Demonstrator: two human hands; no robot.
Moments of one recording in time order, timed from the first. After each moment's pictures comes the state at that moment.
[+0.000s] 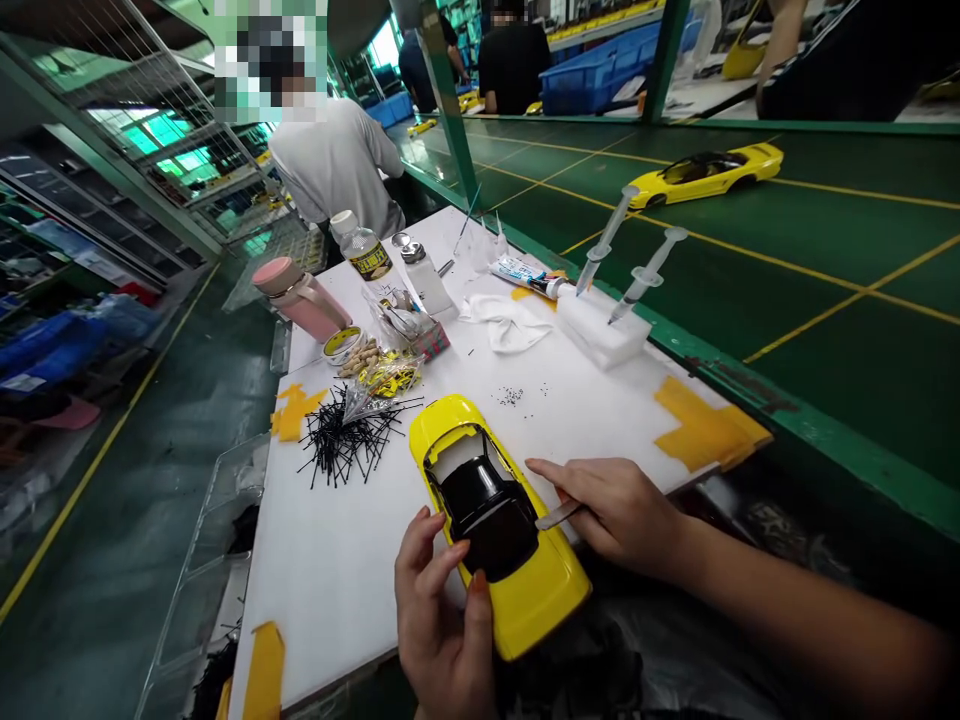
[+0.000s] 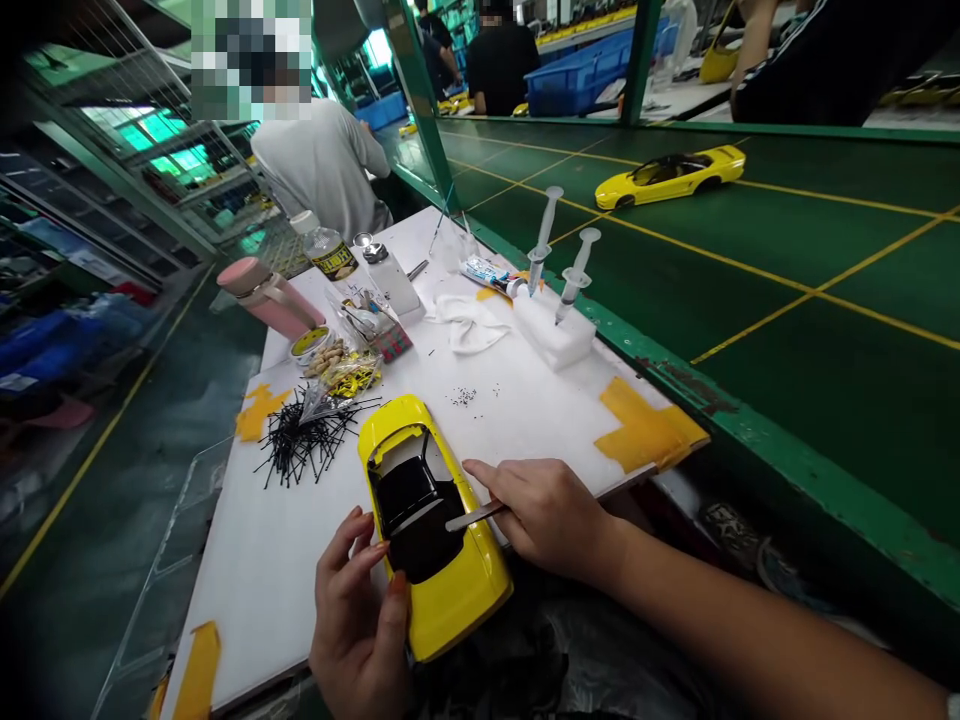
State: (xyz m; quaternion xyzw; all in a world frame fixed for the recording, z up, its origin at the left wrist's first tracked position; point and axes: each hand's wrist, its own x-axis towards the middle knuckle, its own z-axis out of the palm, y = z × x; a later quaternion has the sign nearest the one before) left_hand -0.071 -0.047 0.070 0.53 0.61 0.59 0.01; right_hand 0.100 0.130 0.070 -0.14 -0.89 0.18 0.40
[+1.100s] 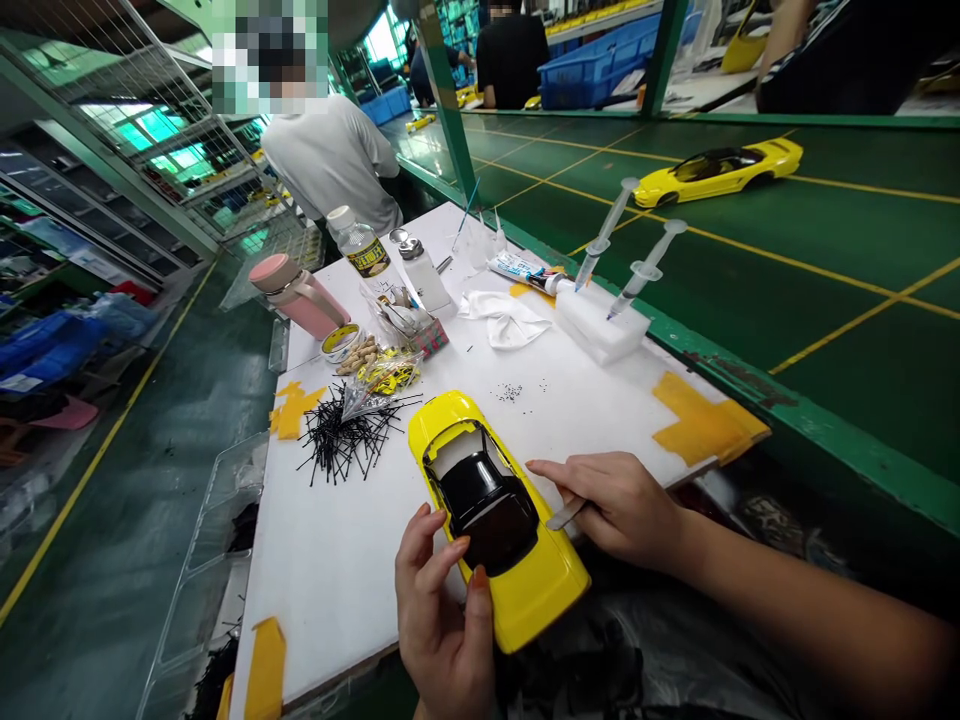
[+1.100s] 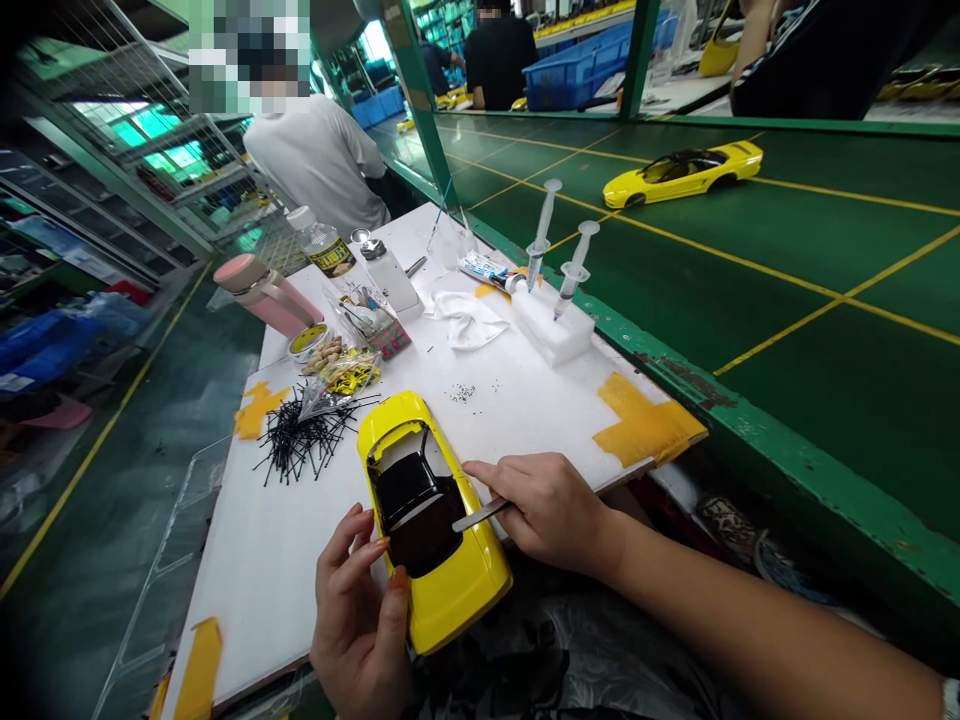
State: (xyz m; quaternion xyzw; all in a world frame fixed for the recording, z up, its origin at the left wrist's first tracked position) left_hand -0.072 -0.047 0.066 0.51 0.62 0.59 0.02; right_hand 0.103 0.133 0.081 -0.12 -0.89 0.22 0.39
